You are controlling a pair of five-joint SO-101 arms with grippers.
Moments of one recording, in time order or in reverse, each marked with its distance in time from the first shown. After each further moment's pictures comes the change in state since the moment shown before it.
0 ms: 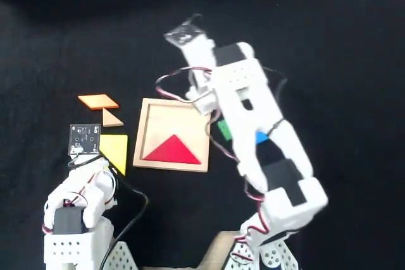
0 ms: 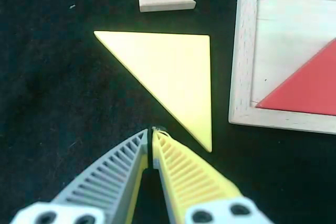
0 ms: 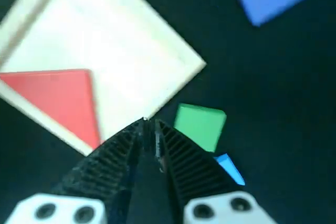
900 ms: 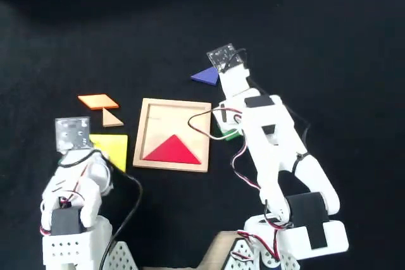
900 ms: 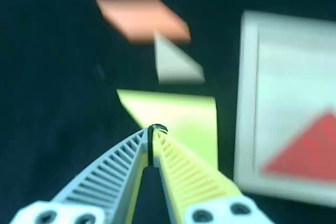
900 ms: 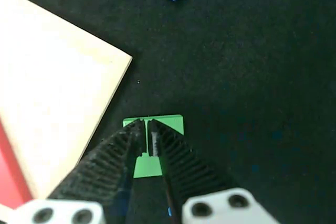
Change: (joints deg) left arm -3.5 0.0 -1.5 -15.6 -1.1; right arm 7.8 -15.2 40.4 -39.5 -1.7
